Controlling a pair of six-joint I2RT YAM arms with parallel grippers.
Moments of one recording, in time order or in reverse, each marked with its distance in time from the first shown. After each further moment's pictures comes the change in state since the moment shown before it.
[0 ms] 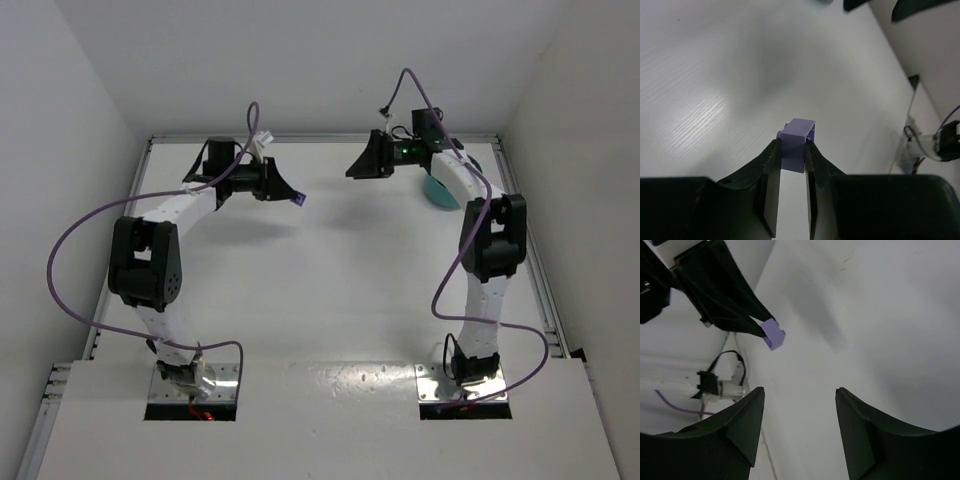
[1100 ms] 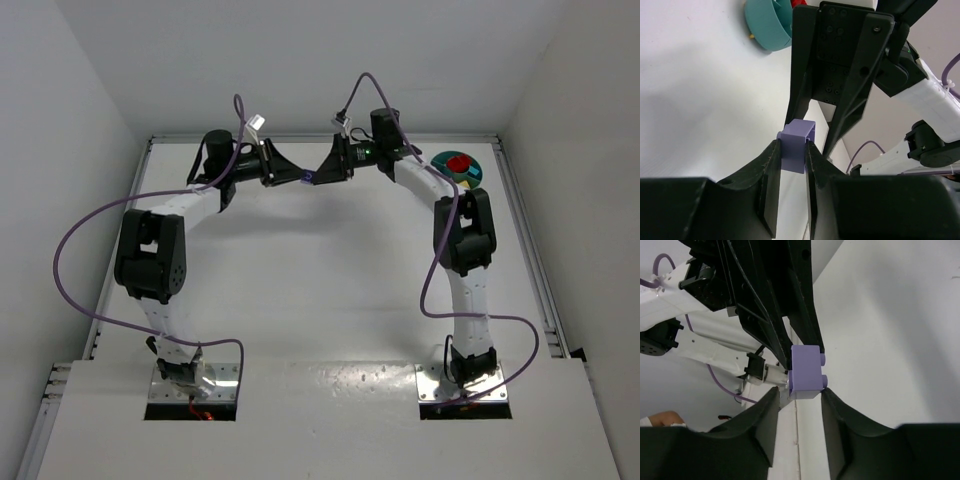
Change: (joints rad) left arm -0.001 0.073 -0.014 0.531 0.095 -0.729; right arm 0.185 0.163 0.093 0.349 -0.227 0.338
